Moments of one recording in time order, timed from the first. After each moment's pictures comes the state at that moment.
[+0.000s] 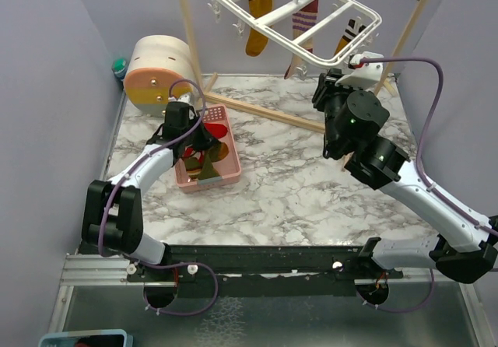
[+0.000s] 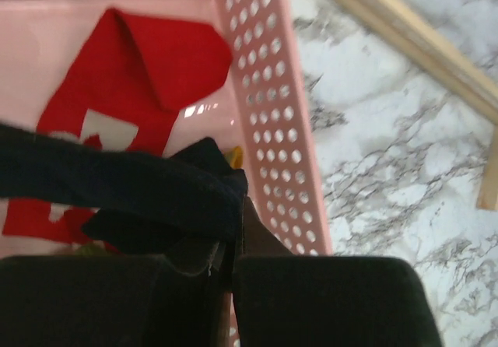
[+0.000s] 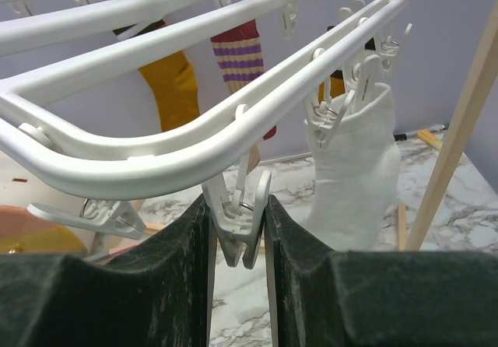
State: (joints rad) left arm -0.21 1.45 0.94 -0.05 0.17 -0.49; right arm 0.91 1.22 1.45 -0.07 0.99 0.05
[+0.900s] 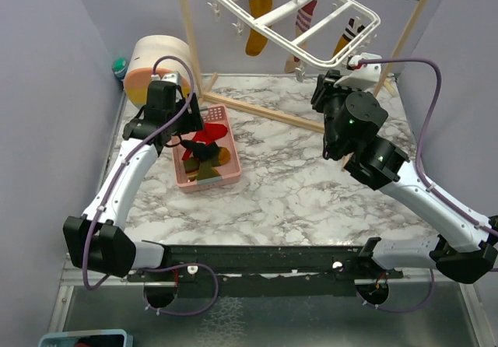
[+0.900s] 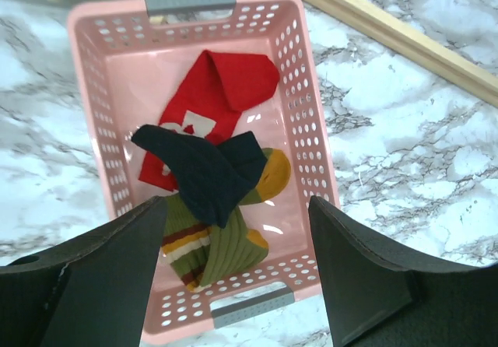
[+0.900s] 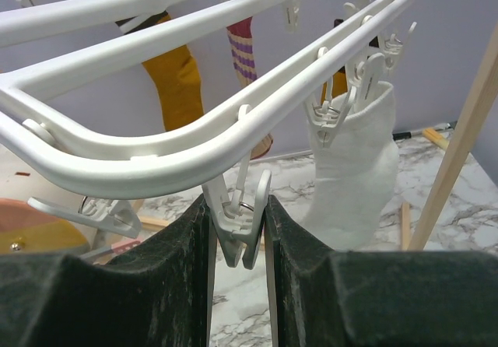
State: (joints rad) left arm -0.22 1.33 1.24 -0.58 -0.01 -0.35; right arm 0.91 1.22 1.44 -0.08 0.98 0.06
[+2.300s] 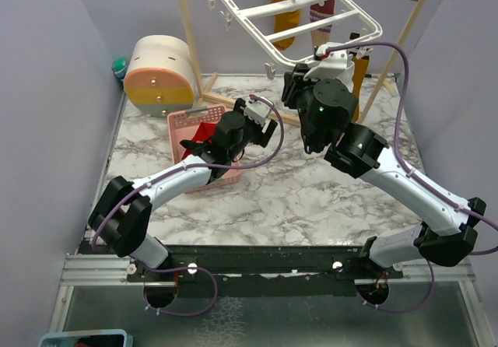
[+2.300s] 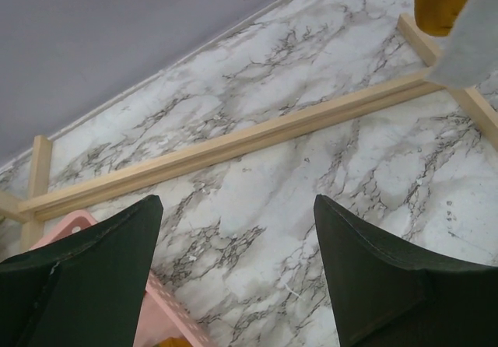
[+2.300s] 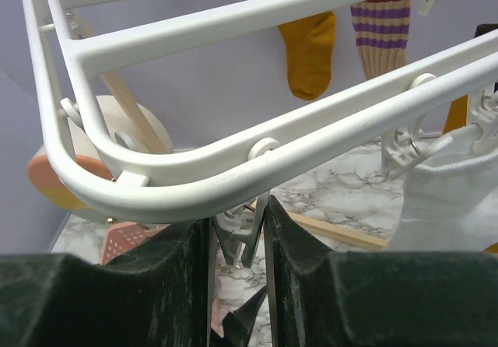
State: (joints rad) left arm -0.71 1.49 1.01 0.34 -0.12 0.14; right arm 0.97 1.38 1.62 -0.20 0.86 0.17
